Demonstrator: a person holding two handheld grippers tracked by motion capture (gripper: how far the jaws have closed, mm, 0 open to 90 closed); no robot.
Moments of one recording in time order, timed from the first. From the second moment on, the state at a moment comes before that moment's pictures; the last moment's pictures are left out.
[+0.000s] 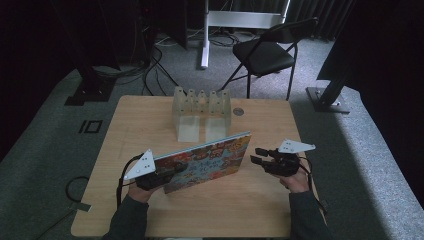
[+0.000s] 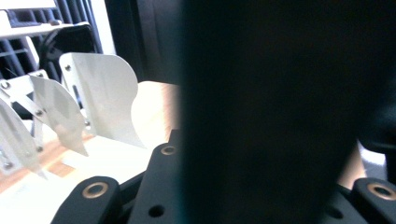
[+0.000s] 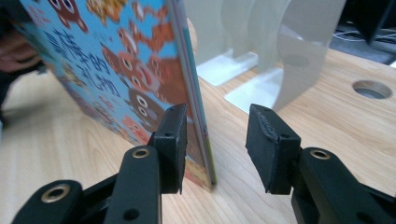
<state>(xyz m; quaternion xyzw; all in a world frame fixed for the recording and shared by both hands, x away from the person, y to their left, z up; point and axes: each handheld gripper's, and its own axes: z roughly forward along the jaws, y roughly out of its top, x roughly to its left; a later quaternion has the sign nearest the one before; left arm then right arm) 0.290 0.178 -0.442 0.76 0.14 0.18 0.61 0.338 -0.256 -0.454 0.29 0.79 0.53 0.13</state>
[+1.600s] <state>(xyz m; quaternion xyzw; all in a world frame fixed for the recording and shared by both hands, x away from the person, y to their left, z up) 0.286 0.174 -0.460 0.71 0.19 0.20 0.64 0.346 -0.271 -0.485 0.36 0.79 0.47 0.18</state>
